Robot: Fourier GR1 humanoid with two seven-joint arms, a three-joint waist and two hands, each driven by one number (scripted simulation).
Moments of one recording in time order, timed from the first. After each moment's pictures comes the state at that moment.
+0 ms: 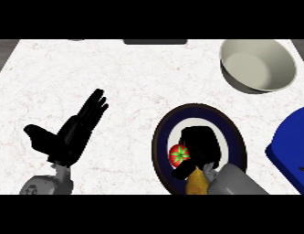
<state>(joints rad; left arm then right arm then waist) -0.10 0.09 -0.15 -1.59 0.21 -0.05 0.16 -0.36 -0.24 0.74 -1.32 0.86 0.05 0.70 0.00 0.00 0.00</state>
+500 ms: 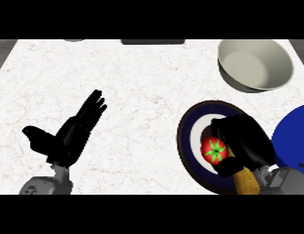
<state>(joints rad) -0.09 0.09 -0.14 -1.58 0.21 -0.06 0.14 -0.28 -0.54 0.60 -1.70 0.79 0.11 0.49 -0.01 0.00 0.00</state>
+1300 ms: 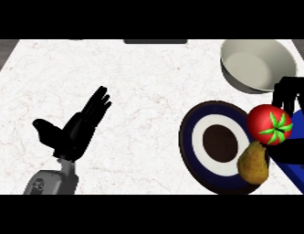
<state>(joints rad) -0.13 0.06 -0.13 -1.53 0.19 -0.06 0.15 -0.37 -0.63 0.17 -2.10 0.61 0.32 0.59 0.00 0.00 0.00</state>
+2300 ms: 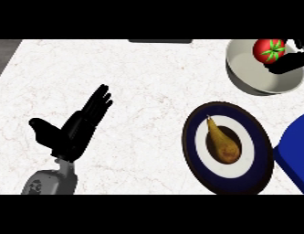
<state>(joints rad) -0.14 0.05 -0.13 -1.58 0.18 -0.08 0.20 -0.75 -0.53 -0.02 -1.19 0.75 0.07 0.13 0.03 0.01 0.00</state>
